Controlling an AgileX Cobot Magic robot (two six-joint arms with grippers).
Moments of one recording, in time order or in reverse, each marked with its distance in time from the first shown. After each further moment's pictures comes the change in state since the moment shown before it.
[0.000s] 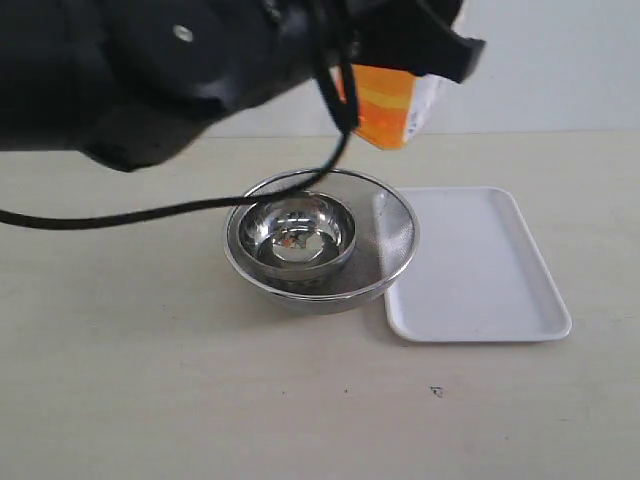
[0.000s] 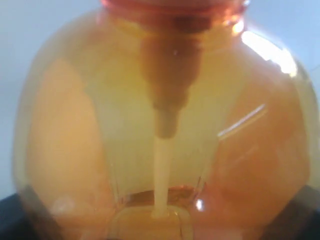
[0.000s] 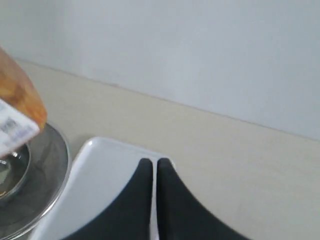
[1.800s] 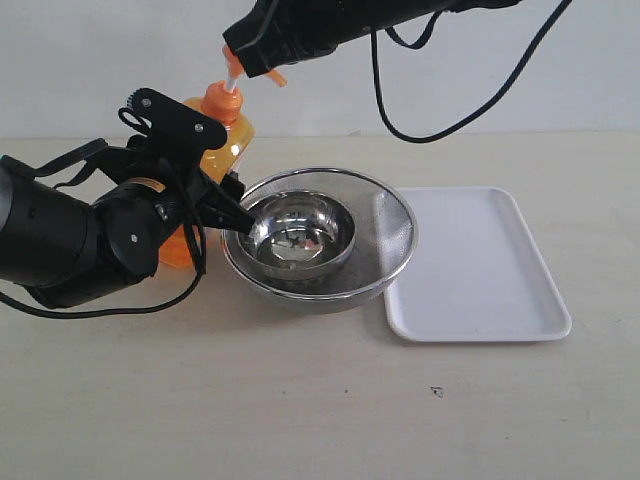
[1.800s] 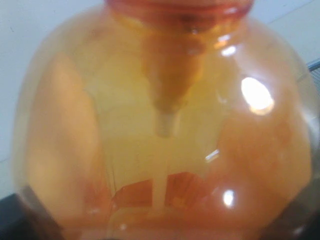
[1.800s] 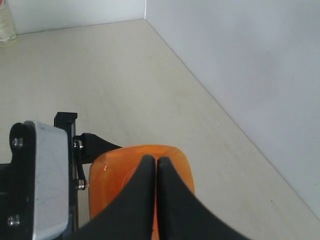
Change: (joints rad) left arm 0.316 0.202 0.393 0.043 -0.322 -0.091; right arm 0.565 0.840 -0.644 0.471 0.114 -0.612
